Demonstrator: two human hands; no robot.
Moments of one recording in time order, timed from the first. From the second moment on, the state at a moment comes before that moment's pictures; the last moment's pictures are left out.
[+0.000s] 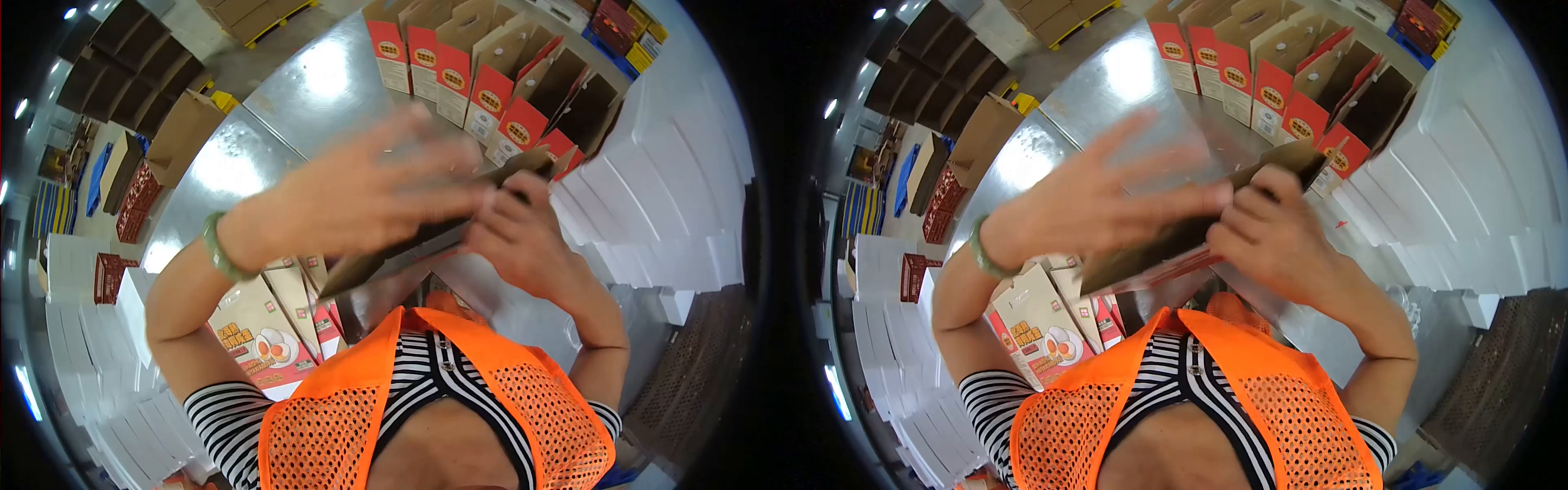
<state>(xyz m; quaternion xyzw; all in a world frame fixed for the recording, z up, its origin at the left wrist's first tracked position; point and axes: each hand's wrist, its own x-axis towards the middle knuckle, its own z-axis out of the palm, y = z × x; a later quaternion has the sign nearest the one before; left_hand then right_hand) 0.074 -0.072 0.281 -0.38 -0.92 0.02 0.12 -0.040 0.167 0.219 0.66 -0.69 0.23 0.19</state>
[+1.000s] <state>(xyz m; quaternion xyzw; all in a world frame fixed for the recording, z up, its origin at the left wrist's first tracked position) 0.172 -0.031 0.196 -0.02 -0.96 -0.01 0.27 -0.040 0.222 0.203 0.62 -0.77 0.11 0.05</state>
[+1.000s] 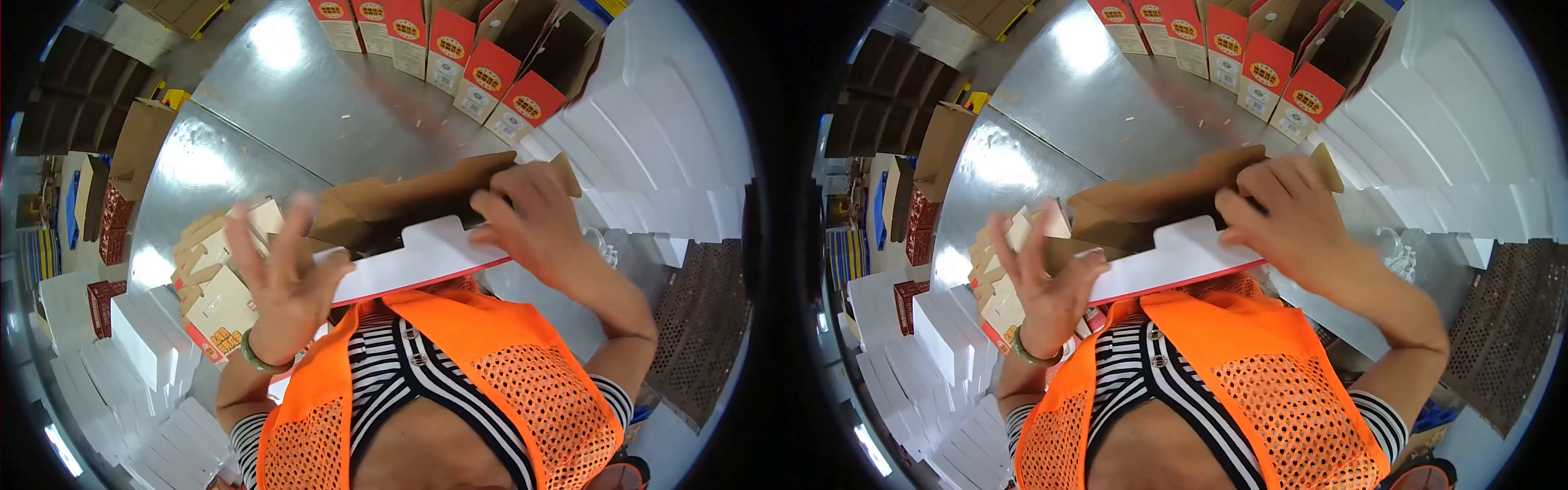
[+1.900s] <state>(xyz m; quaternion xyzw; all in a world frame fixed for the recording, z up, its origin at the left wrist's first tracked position) 0.156 -0.035 0.163 0.27 -0.71 -0.65 -0.02 -0.051 0.240 0.213 0.33 -0.82 0.35 -0.30</state>
